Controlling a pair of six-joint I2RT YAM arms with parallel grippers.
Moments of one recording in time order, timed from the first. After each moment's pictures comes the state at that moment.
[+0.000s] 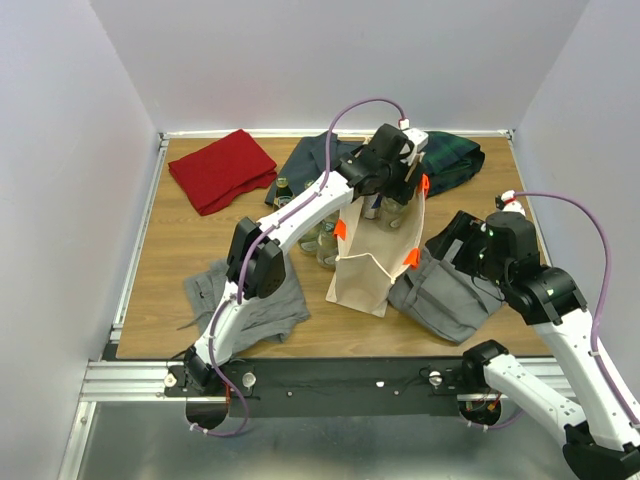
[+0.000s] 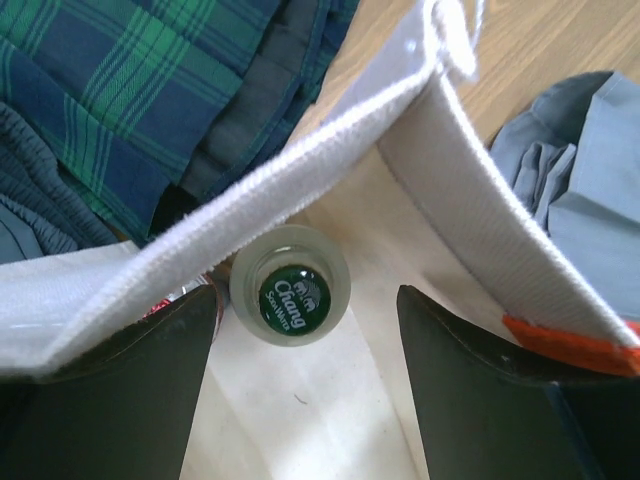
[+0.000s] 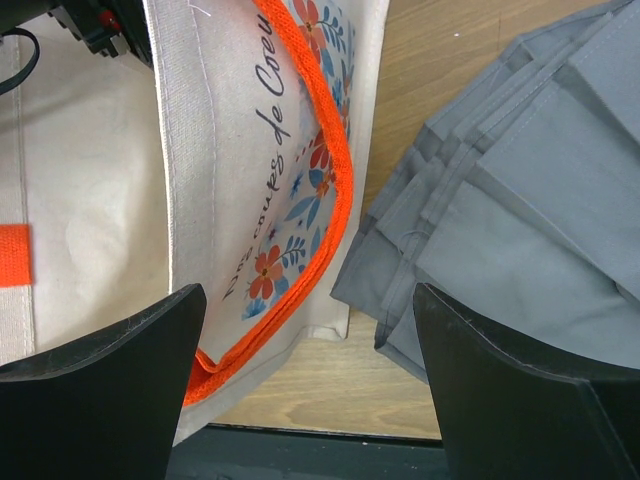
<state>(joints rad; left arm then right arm) -0.80 2.29 2.30 -0.65 0.06 -0.13 0.40 0.75 0.99 -0.87 0.16 0.71</state>
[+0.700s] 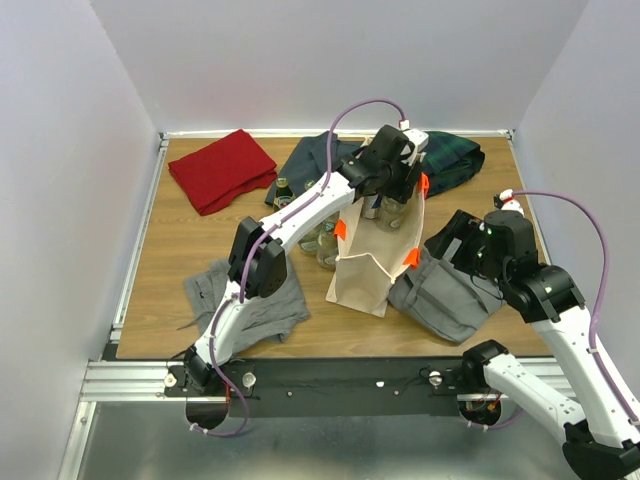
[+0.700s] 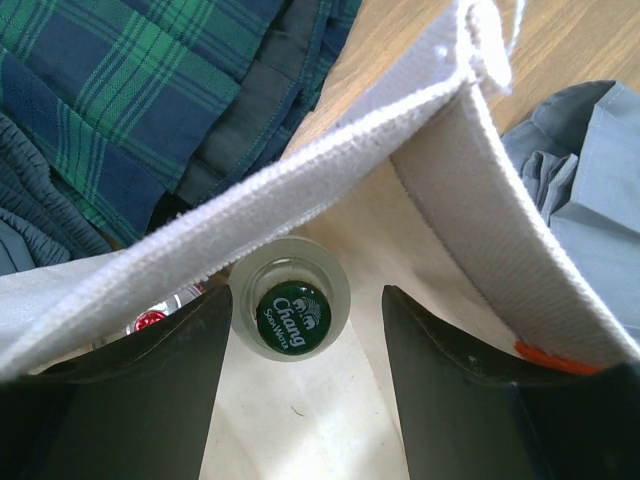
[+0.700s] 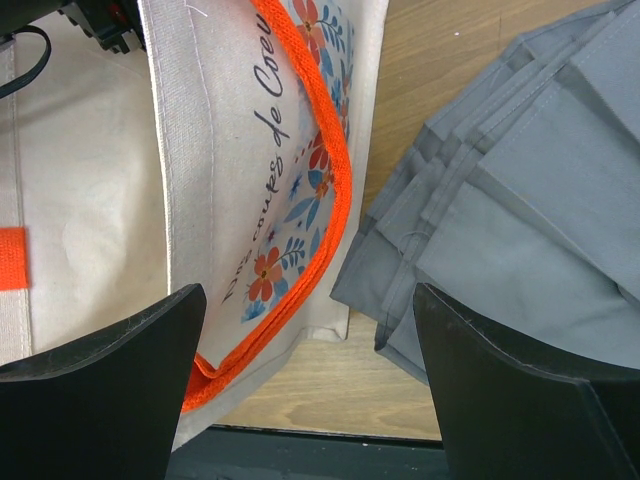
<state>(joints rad) -0.80 2.30 2.30 -0.62 0.06 -0.14 0.40 0.76 0.99 -0.86 0.16 0.71</state>
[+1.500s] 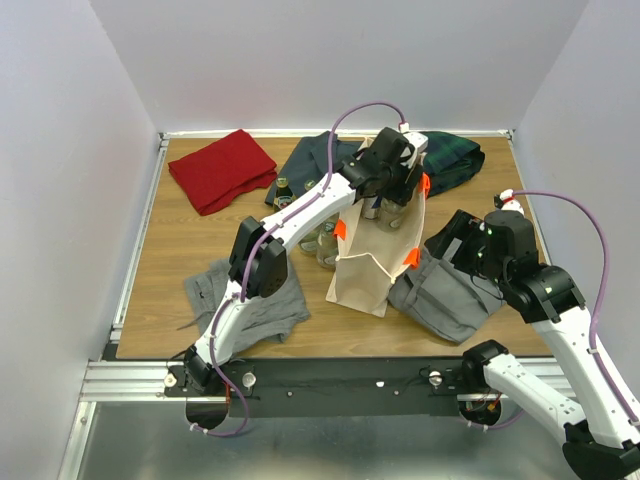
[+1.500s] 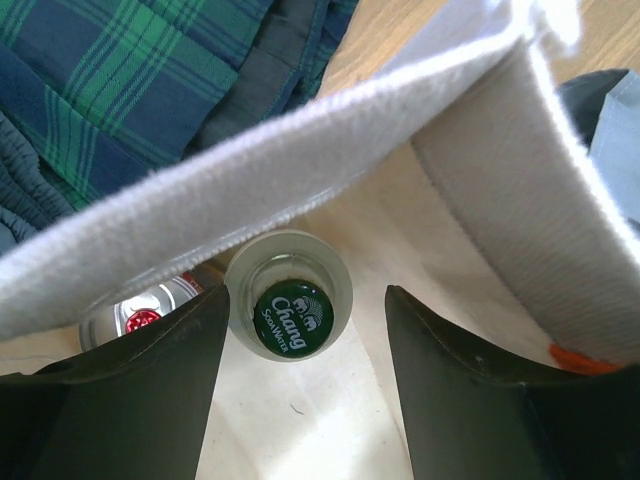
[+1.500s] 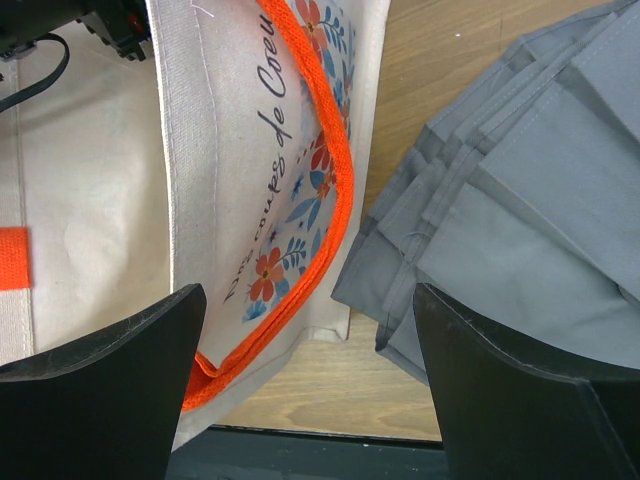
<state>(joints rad) -0.80 2.31 2.29 -0.62 0.06 -0.14 0.40 0.76 0.99 -0.86 0.15 0.71</state>
